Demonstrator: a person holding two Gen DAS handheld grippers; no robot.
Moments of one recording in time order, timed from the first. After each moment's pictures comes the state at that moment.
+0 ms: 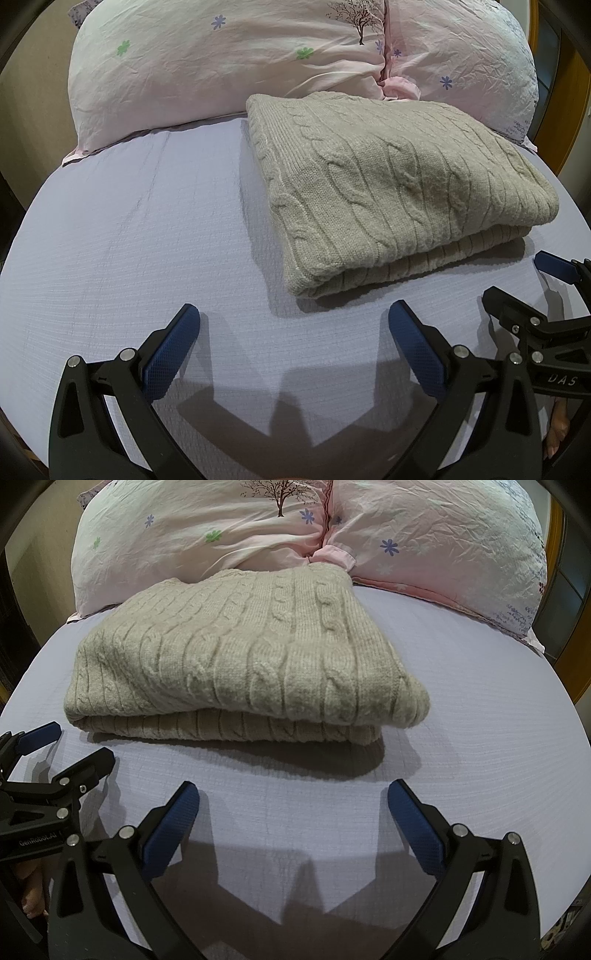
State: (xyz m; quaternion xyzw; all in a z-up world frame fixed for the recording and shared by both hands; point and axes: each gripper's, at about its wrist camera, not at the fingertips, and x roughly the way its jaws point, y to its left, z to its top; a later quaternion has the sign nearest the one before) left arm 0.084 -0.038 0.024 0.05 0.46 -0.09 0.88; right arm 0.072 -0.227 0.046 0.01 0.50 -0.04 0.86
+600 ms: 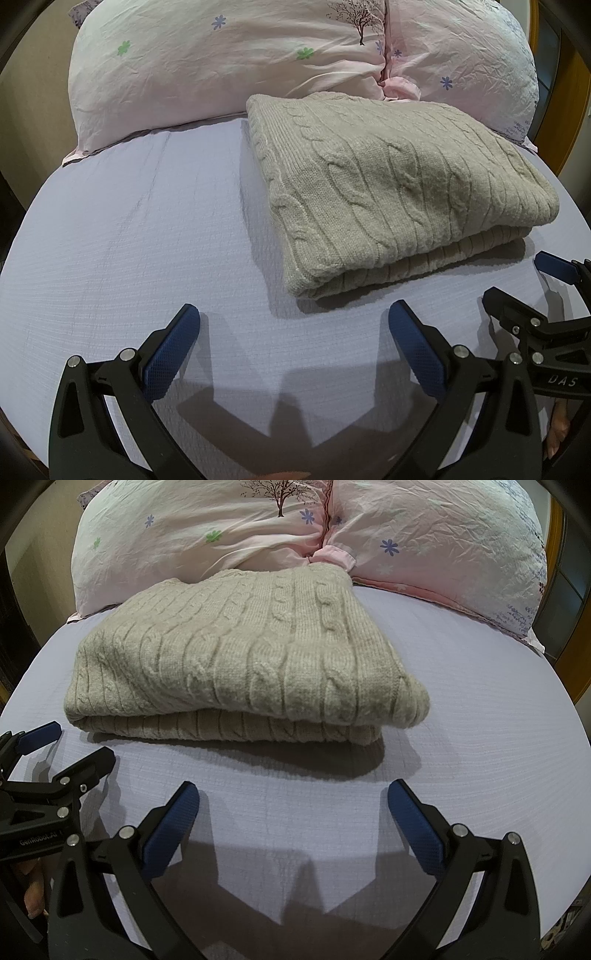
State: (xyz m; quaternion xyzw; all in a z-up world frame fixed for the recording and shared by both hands) left arm 0.085 -0.039 0.024 0.05 0.46 -0.09 0.88; right arm 0.072 -0.226 0.046 0.01 0.50 -0.04 0.86
